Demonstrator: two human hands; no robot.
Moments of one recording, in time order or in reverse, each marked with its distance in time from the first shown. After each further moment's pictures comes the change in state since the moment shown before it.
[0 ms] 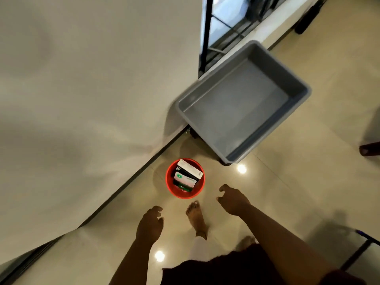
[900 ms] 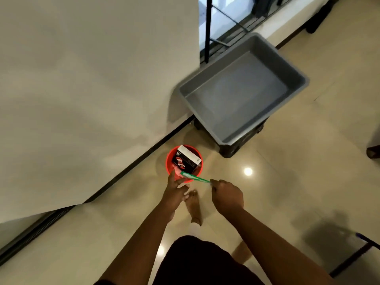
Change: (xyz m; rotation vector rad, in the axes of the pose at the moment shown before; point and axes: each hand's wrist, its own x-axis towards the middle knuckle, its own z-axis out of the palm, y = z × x) left_hand -0.078 0.098 0.047 -0.963 -0.165 -0.036; right_hand -0.093 0.031 0.024 -0.228 0.373 -0.244
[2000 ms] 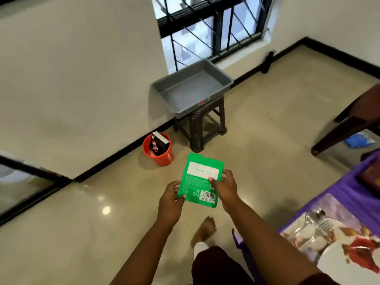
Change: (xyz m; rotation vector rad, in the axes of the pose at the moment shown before) left_hand -0.308 -0.298 0.232 0.282 0.273 0.502; right_hand -0.333 0.269 0.049 1.265 0.180 0.165
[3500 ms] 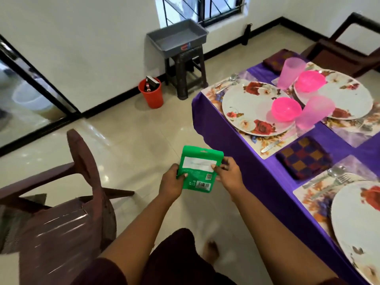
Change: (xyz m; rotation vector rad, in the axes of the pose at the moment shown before) left_hand -0.553 -0.191 0.105 0.174 -0.025 0.067; right_hand -0.475 0.301 -0.292 -0.111 -0.074 -0.178
